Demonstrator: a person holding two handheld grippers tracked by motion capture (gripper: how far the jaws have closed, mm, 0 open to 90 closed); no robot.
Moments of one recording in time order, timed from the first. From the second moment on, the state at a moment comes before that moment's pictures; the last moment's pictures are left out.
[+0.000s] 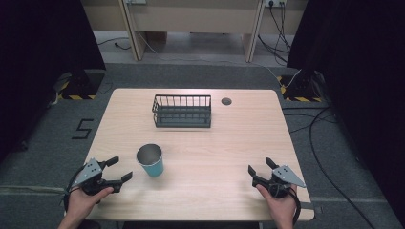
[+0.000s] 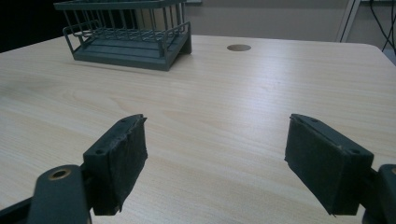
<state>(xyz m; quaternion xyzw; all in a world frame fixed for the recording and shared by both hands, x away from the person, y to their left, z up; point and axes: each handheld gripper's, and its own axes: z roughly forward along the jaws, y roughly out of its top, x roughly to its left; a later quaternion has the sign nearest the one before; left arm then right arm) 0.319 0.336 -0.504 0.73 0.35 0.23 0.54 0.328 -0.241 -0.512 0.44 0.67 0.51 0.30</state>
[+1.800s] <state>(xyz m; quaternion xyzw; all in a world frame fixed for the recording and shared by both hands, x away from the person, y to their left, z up) 0.358 0.270 -0.506 0.75 0.29 0.21 0.56 0.332 -0.237 -0.512 0.45 0.68 0.51 0.28</state>
